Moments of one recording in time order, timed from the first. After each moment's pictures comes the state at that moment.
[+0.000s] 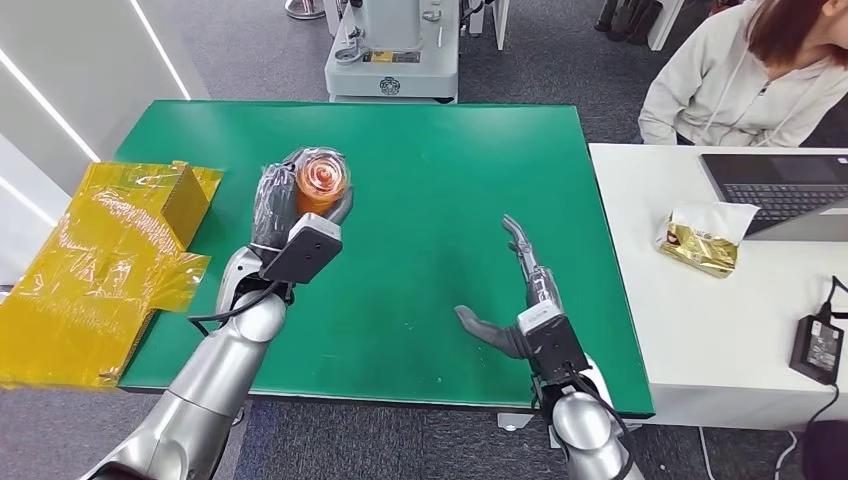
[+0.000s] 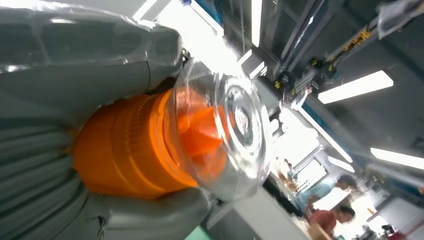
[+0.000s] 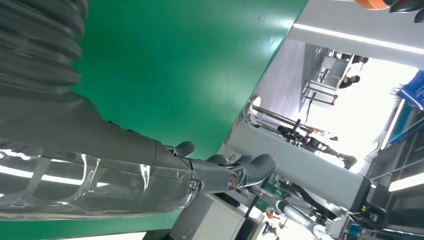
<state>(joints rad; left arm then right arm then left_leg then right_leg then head) -0.58 -0.06 -0.41 -0.97 -0.56 0.40 -0.42 -0.17 0.05 0.36 -1.46 0.26 -0.07 -0.37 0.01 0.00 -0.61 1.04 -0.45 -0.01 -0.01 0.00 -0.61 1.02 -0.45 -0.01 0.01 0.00</state>
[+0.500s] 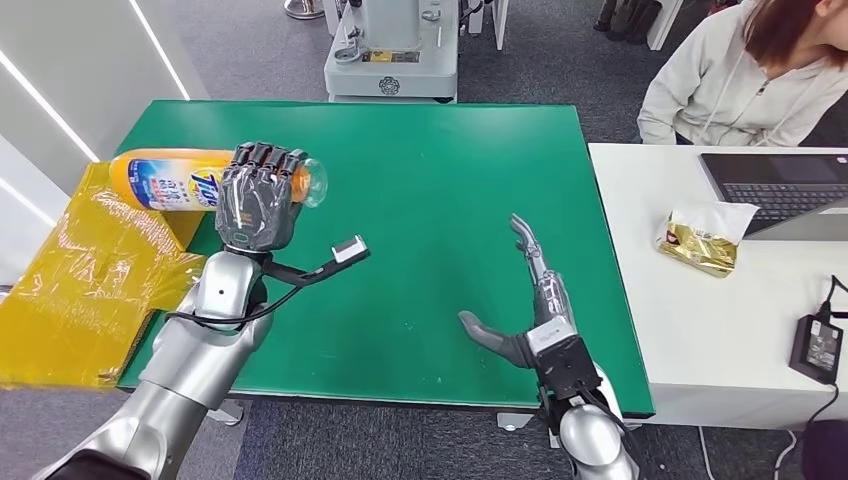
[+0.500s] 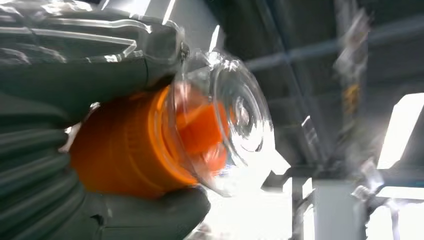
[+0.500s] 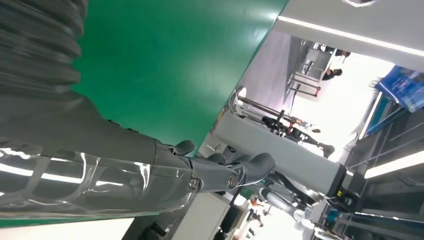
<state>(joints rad) -0.62 0.05 -0.46 -0.87 -1.51 0.66 0.06 -0.12 0.03 0.37 -1.56 0.27 -0.09 -0.38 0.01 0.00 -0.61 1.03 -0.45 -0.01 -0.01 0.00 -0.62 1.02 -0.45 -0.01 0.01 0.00</state>
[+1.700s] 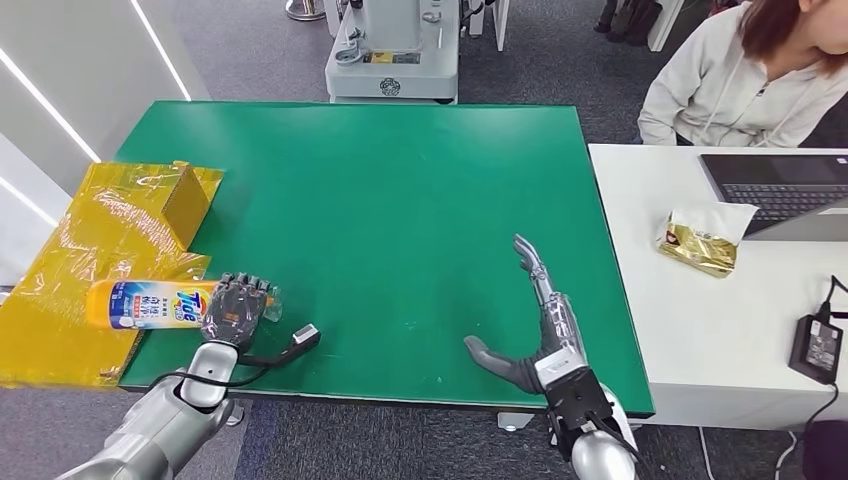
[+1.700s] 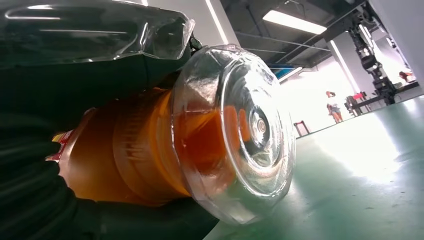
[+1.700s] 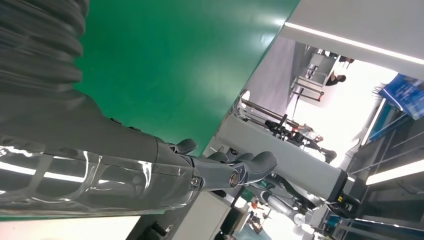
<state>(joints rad) -0.52 0.21 -0.64 -0.39 -1.51 0.55 0.23 -0.03 0.03 0.34 -1.65 0.30 -0.02 -0.39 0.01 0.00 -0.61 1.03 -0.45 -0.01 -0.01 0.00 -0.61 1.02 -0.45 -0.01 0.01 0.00</state>
